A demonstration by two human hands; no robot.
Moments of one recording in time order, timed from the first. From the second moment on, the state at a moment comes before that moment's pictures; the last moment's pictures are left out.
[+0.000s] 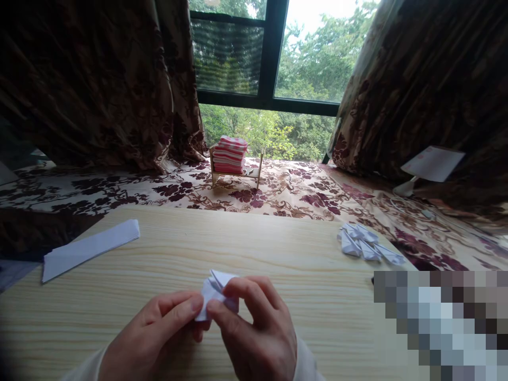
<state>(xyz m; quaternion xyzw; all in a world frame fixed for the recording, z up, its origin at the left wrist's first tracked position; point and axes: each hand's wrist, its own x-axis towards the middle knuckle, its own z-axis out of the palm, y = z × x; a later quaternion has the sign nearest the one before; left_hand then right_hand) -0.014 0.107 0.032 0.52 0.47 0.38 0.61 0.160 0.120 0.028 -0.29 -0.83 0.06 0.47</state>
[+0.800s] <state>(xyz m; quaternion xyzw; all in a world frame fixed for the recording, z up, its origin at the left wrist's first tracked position) -0.015 0.113 0.026 0.45 0.48 0.39 0.64 0.149 0.120 0.012 -0.44 -0.66 0.41 0.46</state>
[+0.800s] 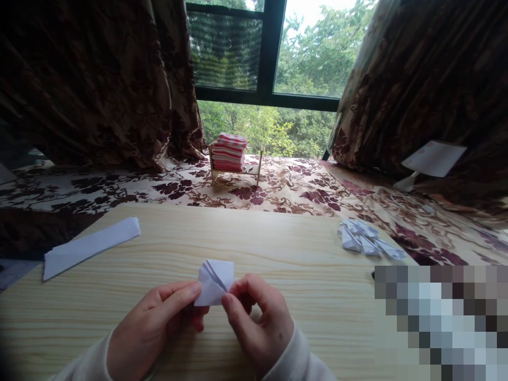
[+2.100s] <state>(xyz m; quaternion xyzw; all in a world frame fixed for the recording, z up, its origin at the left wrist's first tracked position) -0.003 0.102 0.036 0.49 0.52 0.43 0.55 0.142 0.118 0.007 -0.42 -0.65 0.44 0.45</state>
